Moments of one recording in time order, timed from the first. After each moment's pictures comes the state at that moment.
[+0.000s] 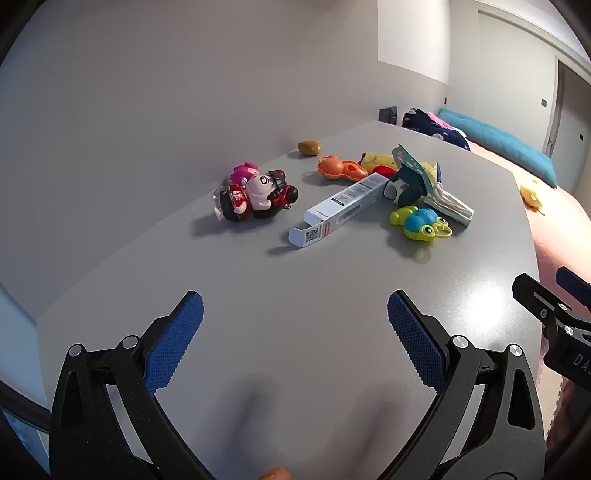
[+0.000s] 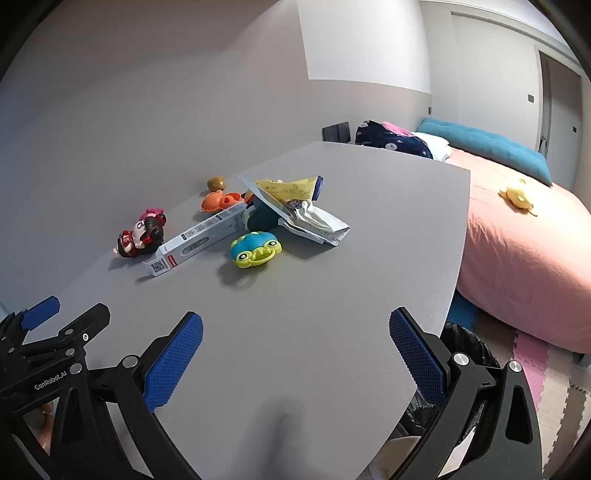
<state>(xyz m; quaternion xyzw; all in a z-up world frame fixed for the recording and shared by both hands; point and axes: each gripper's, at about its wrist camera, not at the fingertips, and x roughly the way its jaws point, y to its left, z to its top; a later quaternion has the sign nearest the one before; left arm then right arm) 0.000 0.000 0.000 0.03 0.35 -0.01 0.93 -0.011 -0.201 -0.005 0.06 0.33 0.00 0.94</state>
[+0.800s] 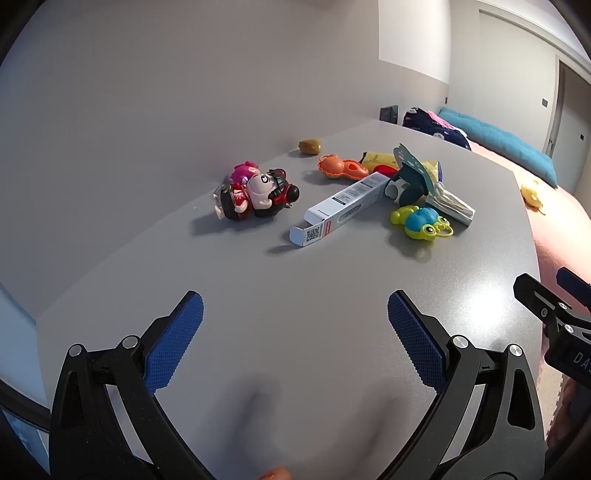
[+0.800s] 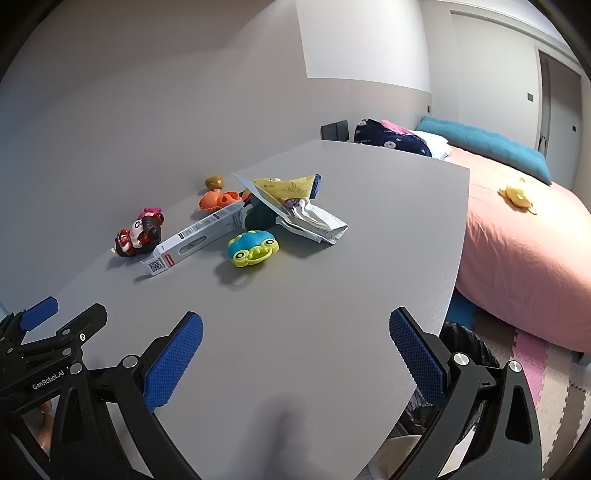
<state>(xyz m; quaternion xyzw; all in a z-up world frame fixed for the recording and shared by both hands) 0.000 0.000 0.000 0.03 0.36 -0.01 0.93 -0.011 -0.206 -0.005 0.07 0.33 0.00 0.94</state>
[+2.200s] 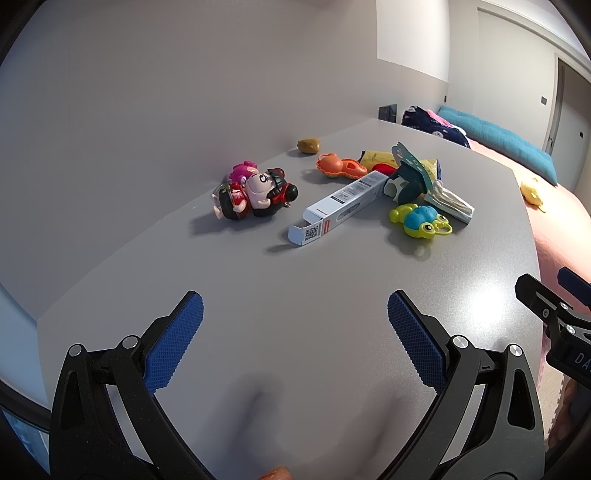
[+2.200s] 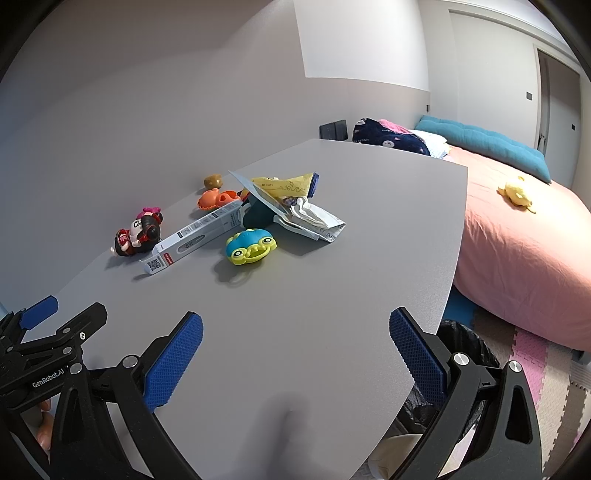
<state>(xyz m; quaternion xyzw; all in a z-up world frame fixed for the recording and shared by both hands) 0.000 0.000 0.000 0.03 0.36 -0.01 0.93 -0.013 -0.207 -0.008 0.07 0.33 0.00 0.94</state>
